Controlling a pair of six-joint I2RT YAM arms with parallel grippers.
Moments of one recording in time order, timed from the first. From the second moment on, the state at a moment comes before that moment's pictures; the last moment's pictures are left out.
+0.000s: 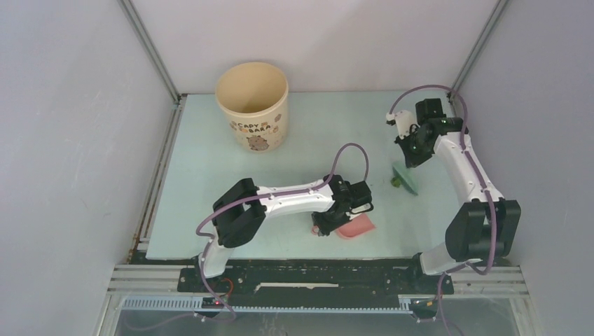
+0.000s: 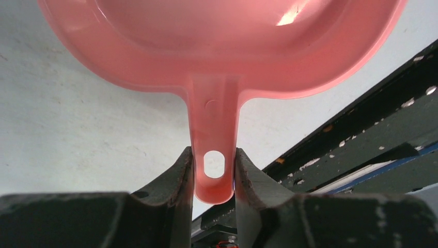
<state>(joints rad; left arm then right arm) -1.18 2.03 1.59 -1.09 -0.07 -0.09 0.02 1.52 1.37 -0.99 -0.05 -0.54</state>
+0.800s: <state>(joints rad) -1.18 2.08 1.61 -0.97 -0.10 -0.11 0.04 1.54 1.77 -1.27 -0.13 -0.54</state>
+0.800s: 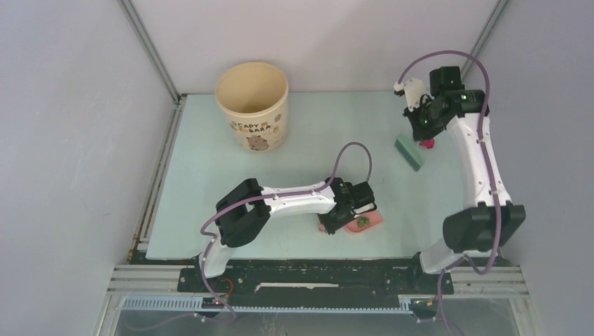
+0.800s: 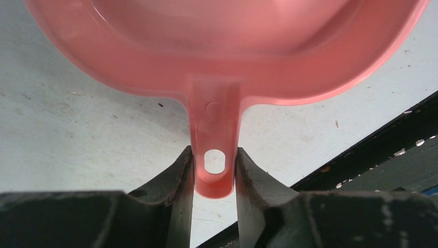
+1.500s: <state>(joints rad) -1.18 1.70 1.09 -0.42 -0.12 -0.10 -0.15 2.21 2.30 -0.97 0.12 -0.80</state>
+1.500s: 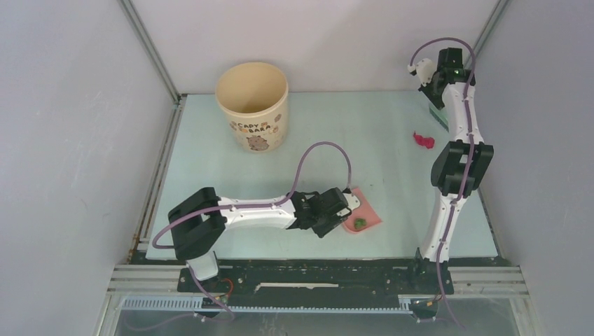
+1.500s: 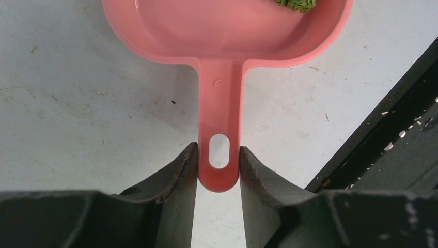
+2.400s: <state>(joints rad) -1.18 1.85 1.37 -0.74 -0.09 -0.15 -0.03 1.72 1.50 -0.93 -0.14 -0.71</state>
